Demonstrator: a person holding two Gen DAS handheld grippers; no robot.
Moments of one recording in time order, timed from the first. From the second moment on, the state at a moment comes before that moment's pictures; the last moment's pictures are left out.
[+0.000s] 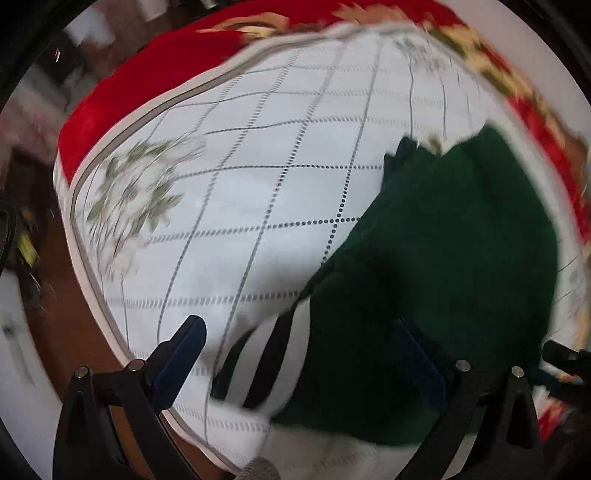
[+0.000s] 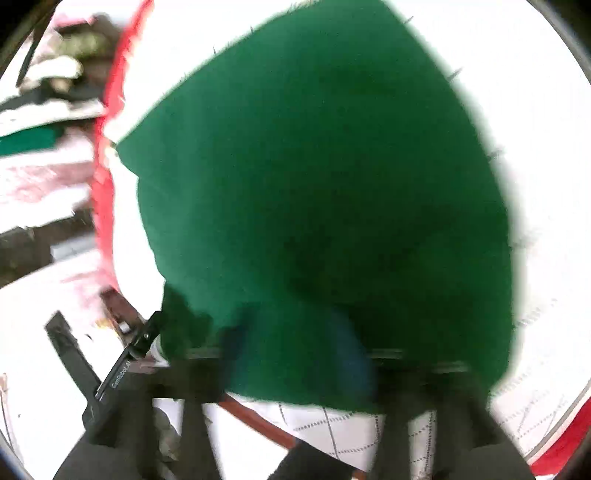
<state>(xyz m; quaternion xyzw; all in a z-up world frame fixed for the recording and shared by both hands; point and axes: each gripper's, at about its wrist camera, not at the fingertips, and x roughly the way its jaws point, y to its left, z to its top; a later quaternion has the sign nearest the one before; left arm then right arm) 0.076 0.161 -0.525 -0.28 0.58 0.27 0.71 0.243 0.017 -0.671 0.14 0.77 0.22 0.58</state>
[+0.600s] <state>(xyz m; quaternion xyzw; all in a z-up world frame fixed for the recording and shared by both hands) 0.064 0.101 -0.503 -0.31 0.59 0.26 0.70 0.219 -0.127 -0.697 0.29 0.72 0.11 0.62</state>
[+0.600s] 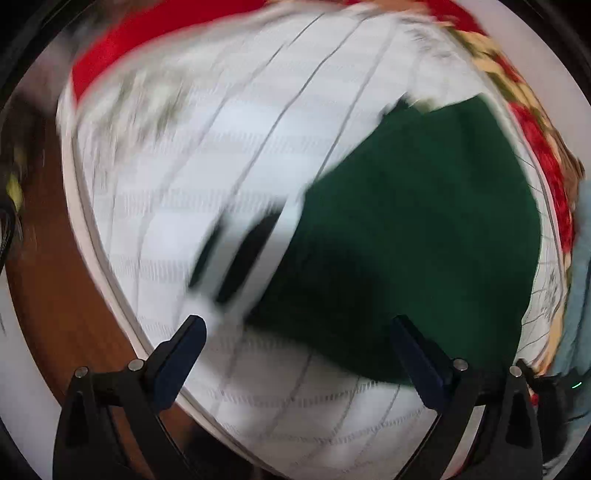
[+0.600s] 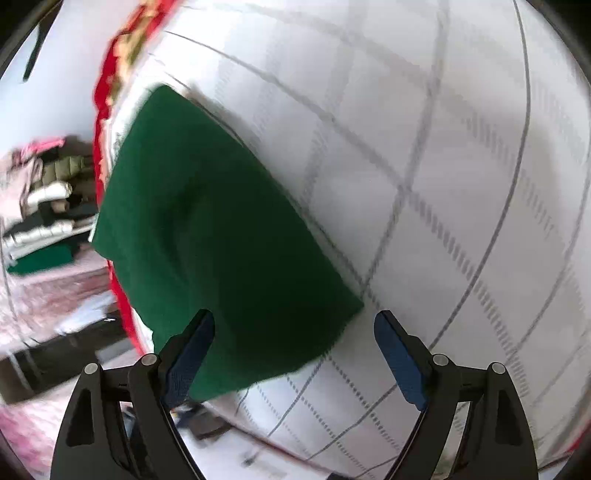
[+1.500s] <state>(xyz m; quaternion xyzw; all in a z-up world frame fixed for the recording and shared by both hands) 0.189 0.142 -0.553 -0.23 0.63 0.08 0.74 0.303 -0.062 -0.737 0.24 0.77 0.26 0.52</state>
